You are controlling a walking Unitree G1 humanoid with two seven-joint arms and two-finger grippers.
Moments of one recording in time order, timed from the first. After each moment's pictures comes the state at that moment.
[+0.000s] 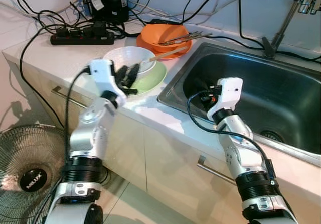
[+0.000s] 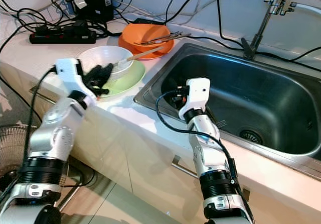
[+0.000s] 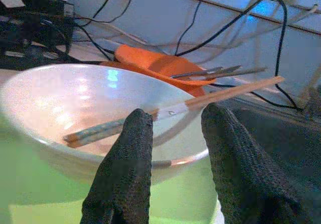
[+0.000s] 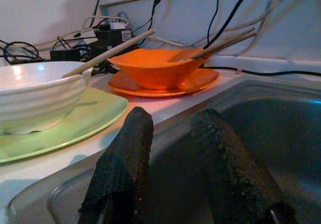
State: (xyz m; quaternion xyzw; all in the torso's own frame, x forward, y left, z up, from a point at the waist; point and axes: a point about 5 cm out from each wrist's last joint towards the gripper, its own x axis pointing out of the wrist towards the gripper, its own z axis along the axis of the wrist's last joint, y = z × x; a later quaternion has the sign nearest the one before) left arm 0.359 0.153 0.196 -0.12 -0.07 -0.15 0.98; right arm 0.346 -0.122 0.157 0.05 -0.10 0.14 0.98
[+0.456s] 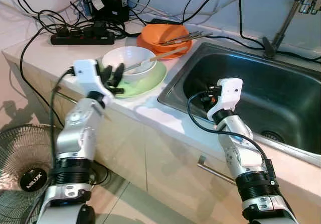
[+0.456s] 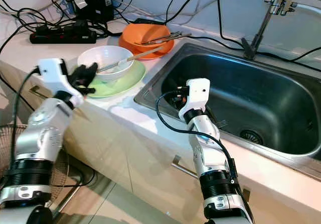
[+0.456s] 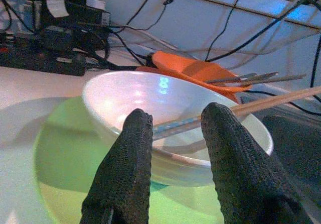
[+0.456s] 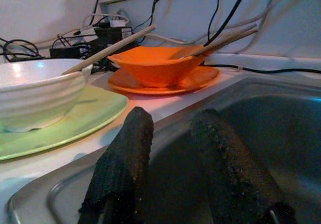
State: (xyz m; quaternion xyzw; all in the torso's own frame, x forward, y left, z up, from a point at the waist) left arm 0.356 0.181 0.197 -0.12 -0.07 -0.10 0.99; right arm 0.346 -0.123 0.156 0.05 -0.09 0.14 0.98
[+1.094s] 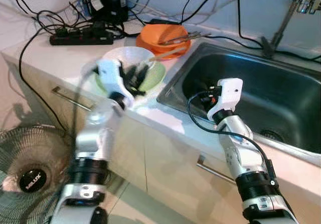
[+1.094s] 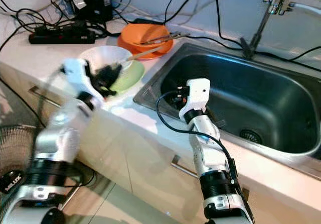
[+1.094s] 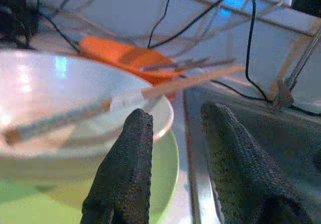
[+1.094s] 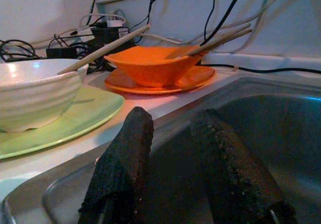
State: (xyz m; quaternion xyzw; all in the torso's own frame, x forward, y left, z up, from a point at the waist) left arm 0.356 0.126 0.190 -0.14 -0.05 -0.19 0.97; right arm 0.346 -0.123 0.155 0.05 -0.09 0.14 0.98
